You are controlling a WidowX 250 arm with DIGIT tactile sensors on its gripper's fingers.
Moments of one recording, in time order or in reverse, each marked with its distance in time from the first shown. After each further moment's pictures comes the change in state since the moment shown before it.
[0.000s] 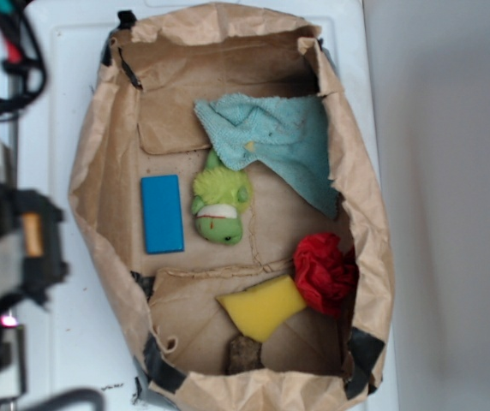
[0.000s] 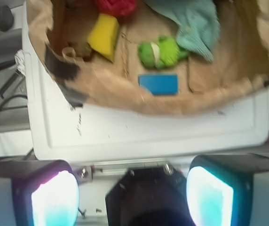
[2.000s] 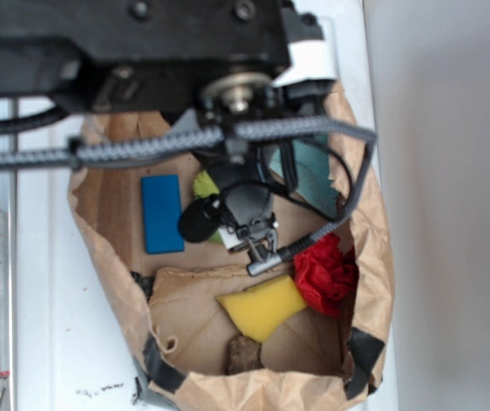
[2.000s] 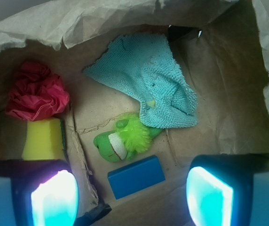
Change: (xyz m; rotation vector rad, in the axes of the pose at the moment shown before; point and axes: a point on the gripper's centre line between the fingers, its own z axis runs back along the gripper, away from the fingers) arm 0.087 0.066 -0.070 0.056 -0.083 0.342
